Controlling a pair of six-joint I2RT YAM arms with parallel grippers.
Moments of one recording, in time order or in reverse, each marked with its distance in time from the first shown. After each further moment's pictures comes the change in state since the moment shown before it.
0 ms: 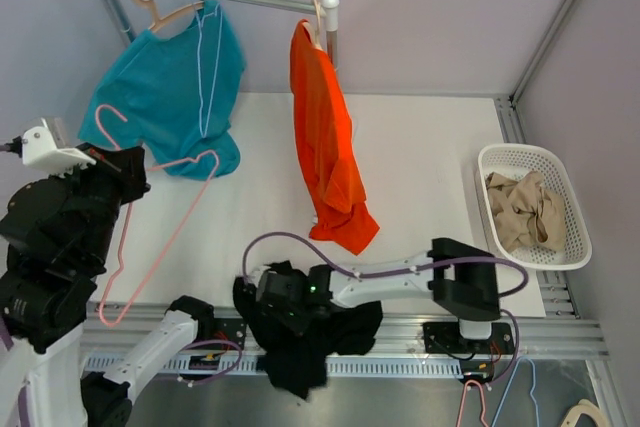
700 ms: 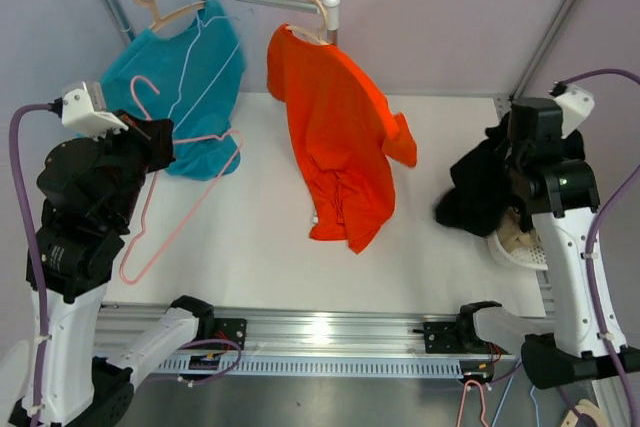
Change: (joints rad) left arm 0.000 0.105 -0.057 0.174 0.095 0.008; right arm -1.207 -0.780 0.297 -0.557 0.649 0.098
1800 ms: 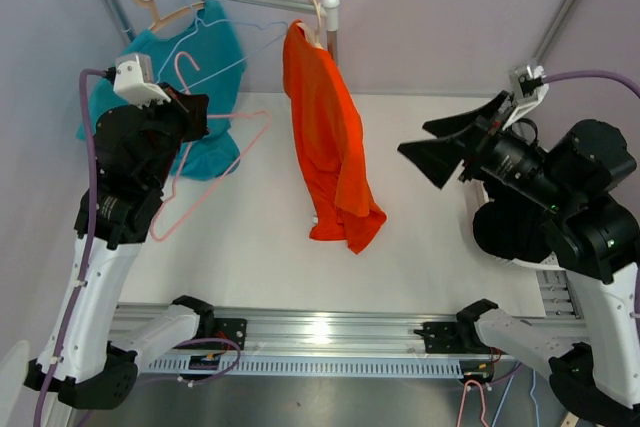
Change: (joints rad) left arm 0.000 0.120 -0.126 0.270 0.103 0.038; right arm 0.194 -0.104 0.121 0.377 -0.985 -0.100
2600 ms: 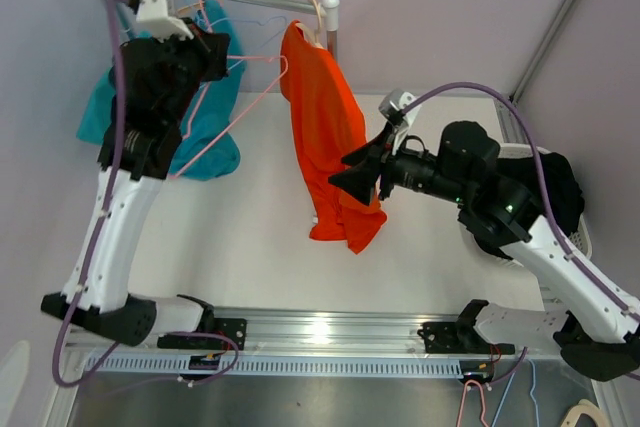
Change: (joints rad) left arm 0.000 0.295 0.312 0.140 0.137 0.087; right arm 0.404 0.122 -0.245 0.229 0.038 -0.223
